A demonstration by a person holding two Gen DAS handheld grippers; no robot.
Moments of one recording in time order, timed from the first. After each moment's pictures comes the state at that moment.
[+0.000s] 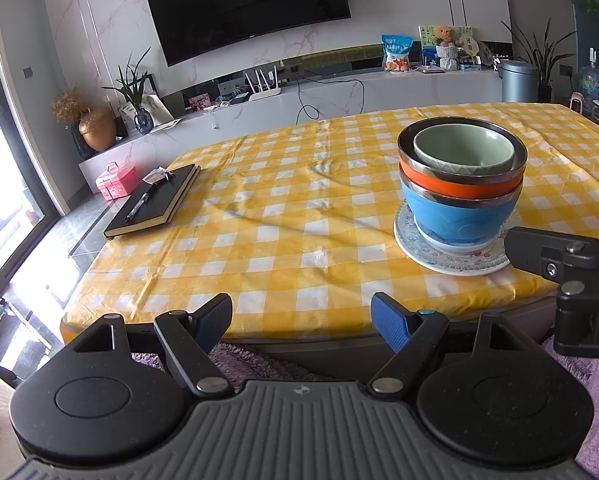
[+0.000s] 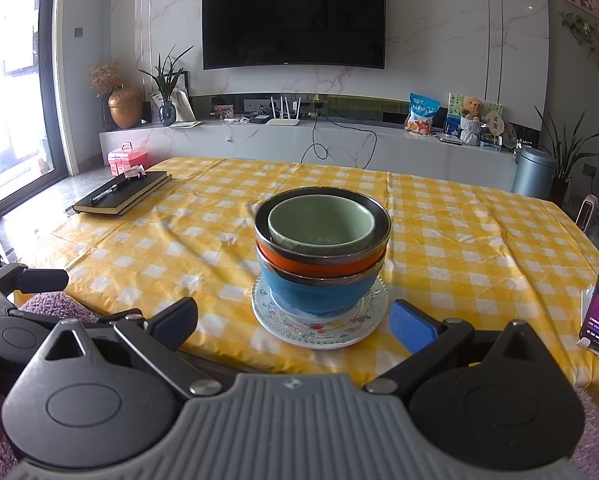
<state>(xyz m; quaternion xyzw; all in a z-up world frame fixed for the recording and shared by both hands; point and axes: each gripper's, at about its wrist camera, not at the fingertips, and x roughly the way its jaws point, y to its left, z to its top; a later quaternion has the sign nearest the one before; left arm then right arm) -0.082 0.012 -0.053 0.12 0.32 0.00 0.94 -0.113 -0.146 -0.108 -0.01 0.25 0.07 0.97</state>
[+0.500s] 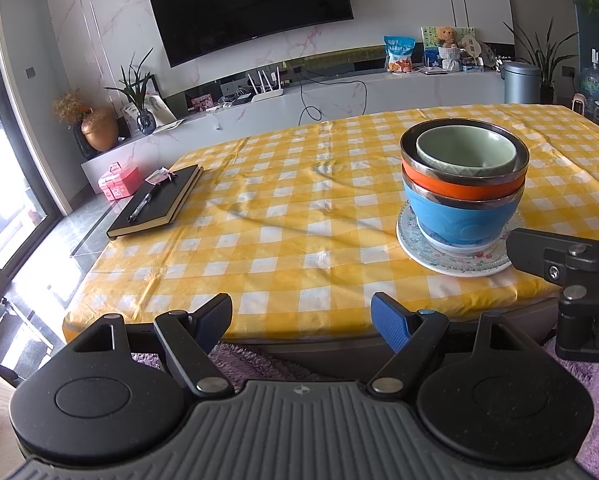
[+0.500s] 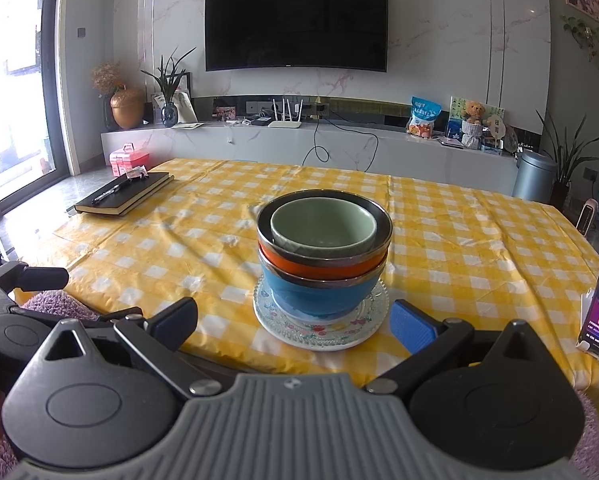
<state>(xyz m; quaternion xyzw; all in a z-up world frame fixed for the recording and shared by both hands) -0.083 0.013 -0.052 0.12 0.32 0.00 0.94 -0.113 -0.145 -0.108 -0.01 0.25 0.07 0.97</state>
